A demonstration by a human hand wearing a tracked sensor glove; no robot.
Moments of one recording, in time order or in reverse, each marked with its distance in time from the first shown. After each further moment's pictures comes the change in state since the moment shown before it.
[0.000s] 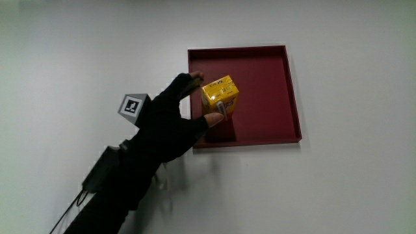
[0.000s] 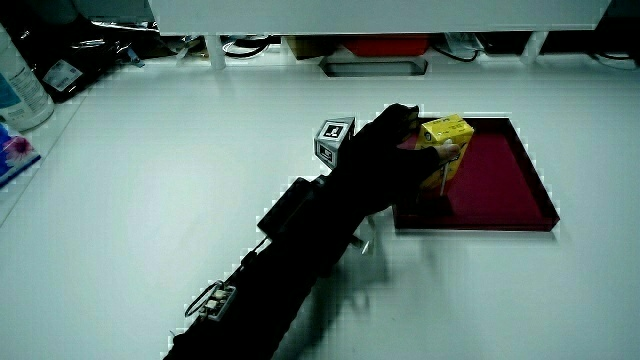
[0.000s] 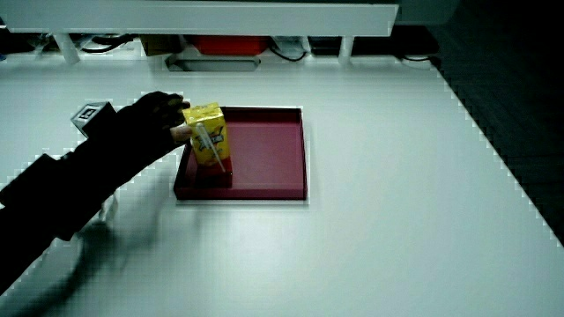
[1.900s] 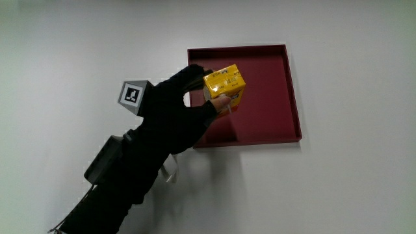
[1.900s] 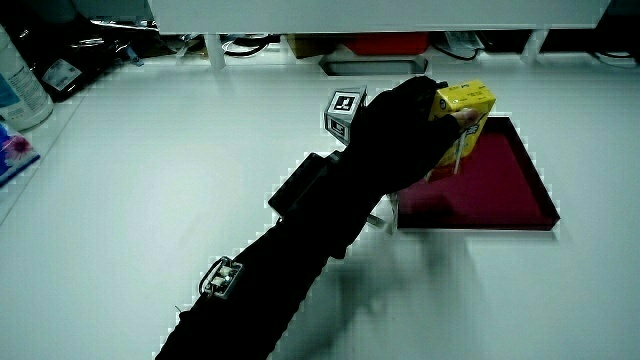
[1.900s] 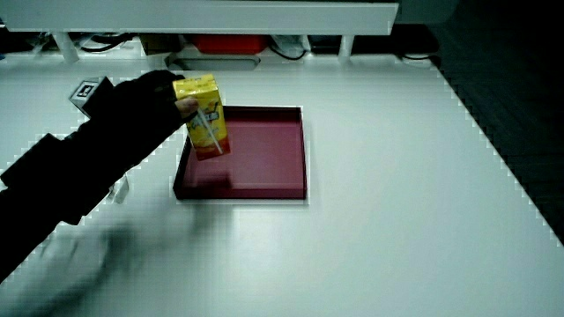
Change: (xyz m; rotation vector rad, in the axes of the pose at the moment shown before) arm 0.041 0.012 -0.006 0.056 0.051 -0.179
